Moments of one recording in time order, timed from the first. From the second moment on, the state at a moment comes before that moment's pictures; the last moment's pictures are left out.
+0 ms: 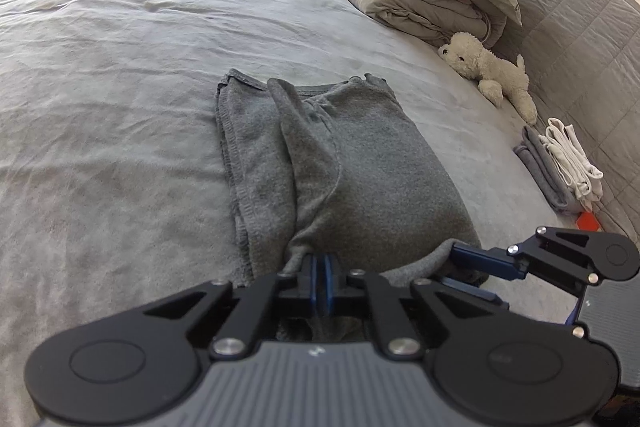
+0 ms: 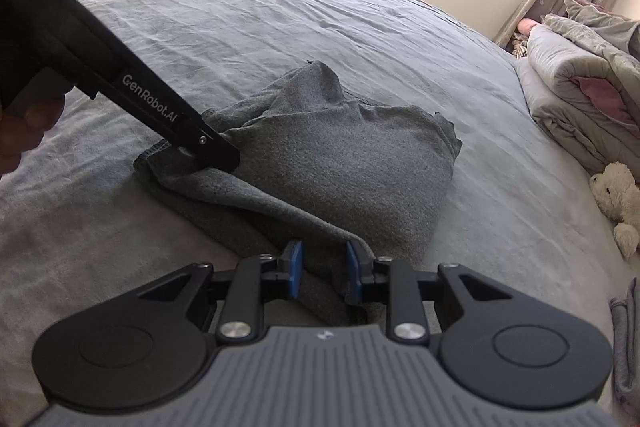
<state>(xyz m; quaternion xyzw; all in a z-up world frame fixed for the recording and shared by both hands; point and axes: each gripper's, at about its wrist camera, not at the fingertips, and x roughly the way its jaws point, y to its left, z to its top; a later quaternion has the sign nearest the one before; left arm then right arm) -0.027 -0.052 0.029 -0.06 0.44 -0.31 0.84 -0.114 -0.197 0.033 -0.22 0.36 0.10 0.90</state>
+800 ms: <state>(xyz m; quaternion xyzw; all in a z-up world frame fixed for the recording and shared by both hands) -0.029 -0.031 0.037 -0.08 0.46 -0.31 0.83 -0.144 -0.186 0.032 -0.26 0.35 0.14 0.89</state>
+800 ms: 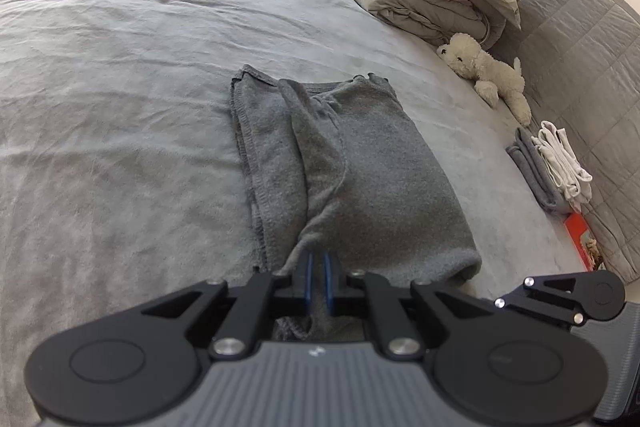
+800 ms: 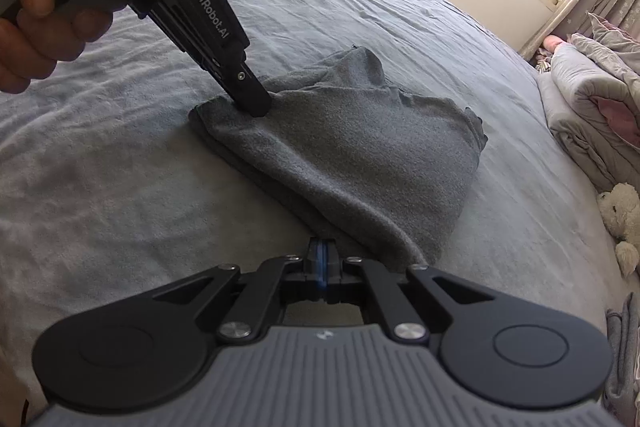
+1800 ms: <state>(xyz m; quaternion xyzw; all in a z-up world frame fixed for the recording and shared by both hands) -0.041 -0.039 0.033 -0.05 0.46 -0.28 0.84 -0.132 -0.214 0.033 -0.16 0.40 0.07 0.90</state>
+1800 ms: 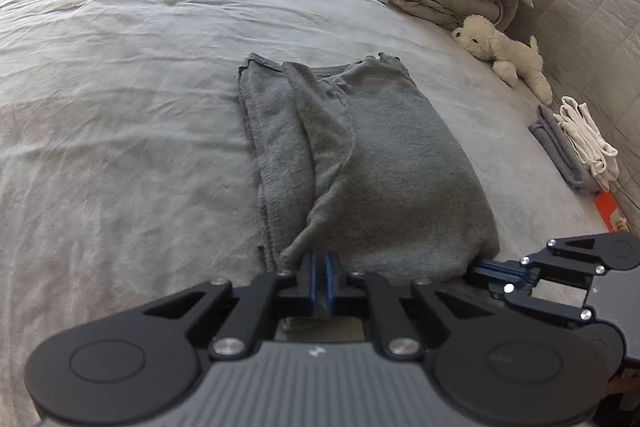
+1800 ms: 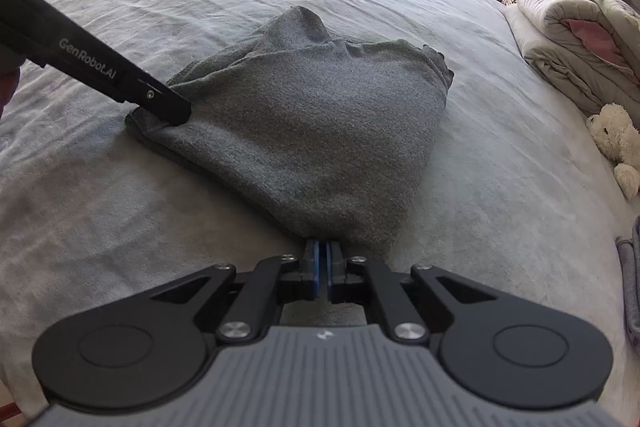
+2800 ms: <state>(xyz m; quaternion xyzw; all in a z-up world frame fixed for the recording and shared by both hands) -0.040 -0.042 0.030 -0.05 0.46 -0.27 0.84 -0.060 -0.223 0.062 -0.04 0.38 0.06 0.92</state>
